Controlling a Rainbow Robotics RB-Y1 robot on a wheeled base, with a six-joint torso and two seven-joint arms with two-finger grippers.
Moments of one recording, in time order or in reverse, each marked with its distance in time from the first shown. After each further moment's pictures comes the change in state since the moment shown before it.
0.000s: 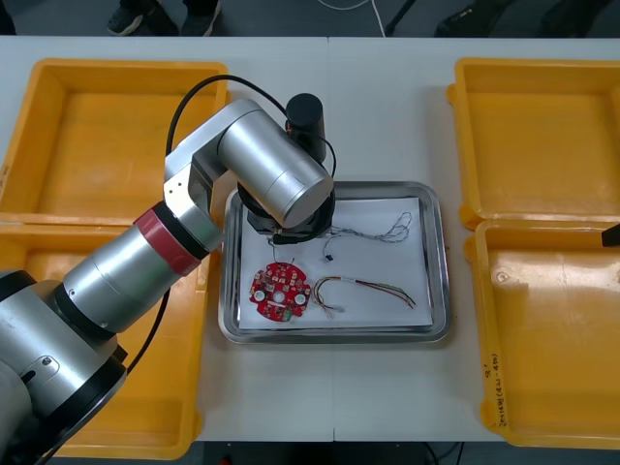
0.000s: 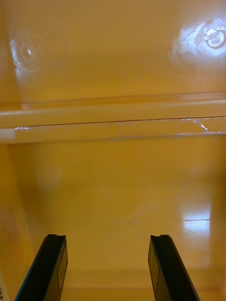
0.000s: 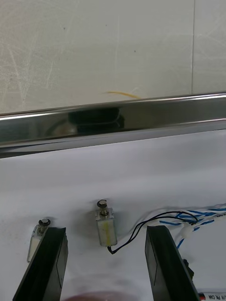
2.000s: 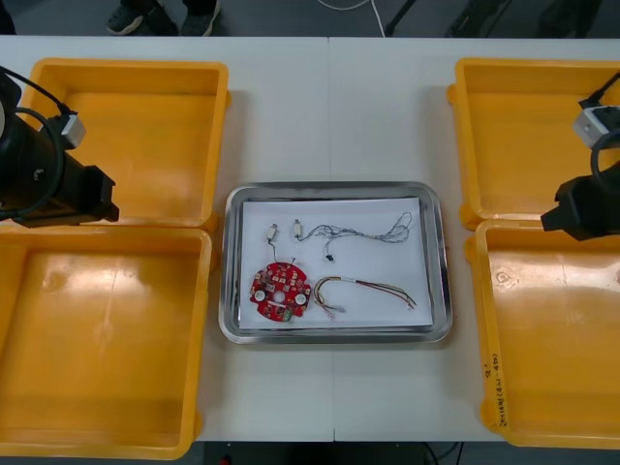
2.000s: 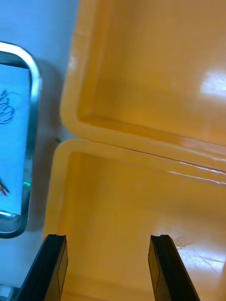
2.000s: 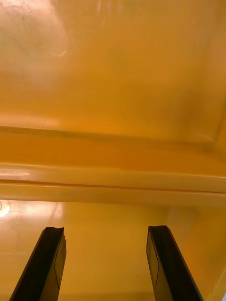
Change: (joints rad) right arm -0.149 0.000 0.212 -0.120 -0.022 0.013 0.000; left arm 0.344 0.438 0.655 -0.397 0.344 0.339 -0.327
